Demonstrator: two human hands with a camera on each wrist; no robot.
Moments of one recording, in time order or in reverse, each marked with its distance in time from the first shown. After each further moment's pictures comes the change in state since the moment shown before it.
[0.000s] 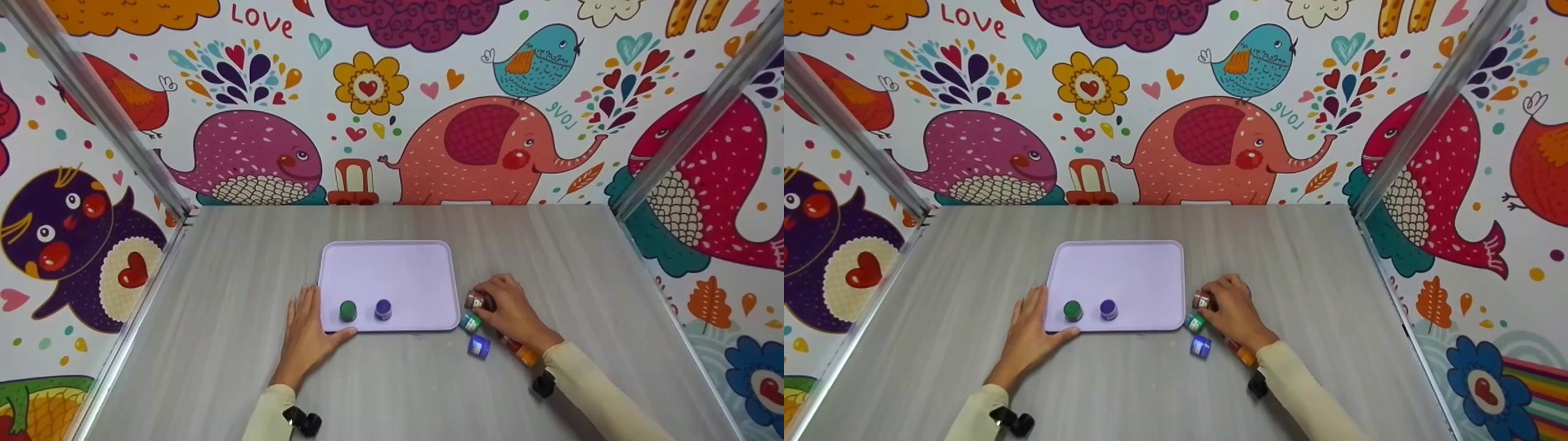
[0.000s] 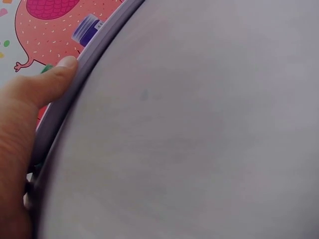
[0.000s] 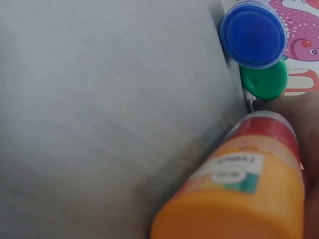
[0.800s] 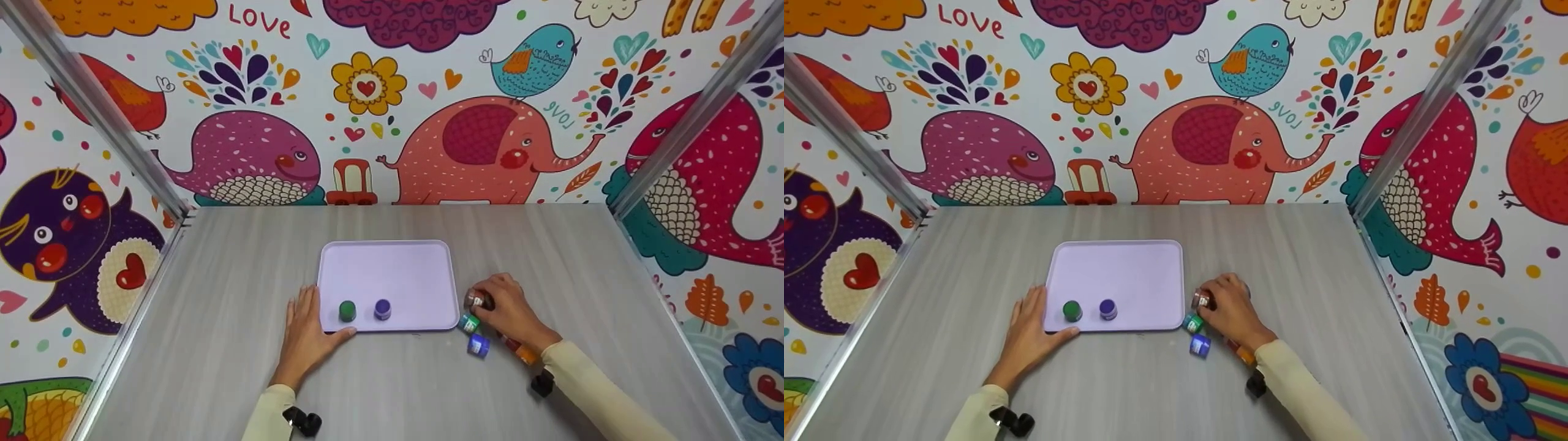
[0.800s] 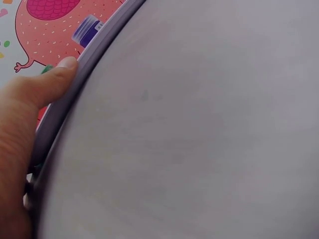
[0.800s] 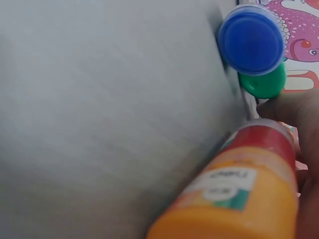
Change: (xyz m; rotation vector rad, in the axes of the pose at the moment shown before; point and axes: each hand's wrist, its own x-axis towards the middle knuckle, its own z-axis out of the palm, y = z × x) left_hand 0.001 0.001 0.000 0.000 -0.005 0.003; right_hand 0.000 -0.006 -0.004 0.044 -0.016 0.042
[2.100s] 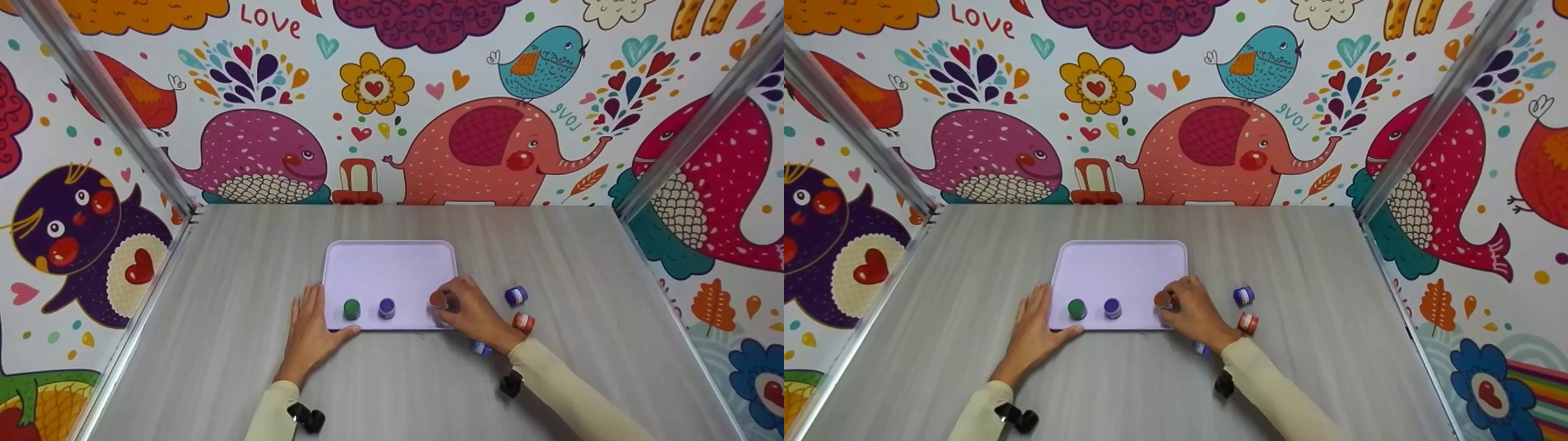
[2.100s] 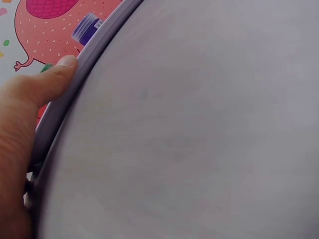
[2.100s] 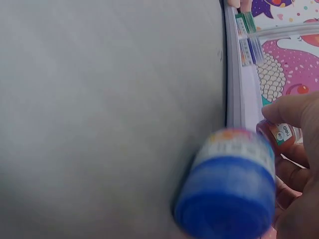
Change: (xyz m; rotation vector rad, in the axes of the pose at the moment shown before) left_hand -0.002 0.002 -0.001 -0.006 -0.017 -0.033; right_hand 0.021 -0.051 0.042 0.190 -0.059 -0.137
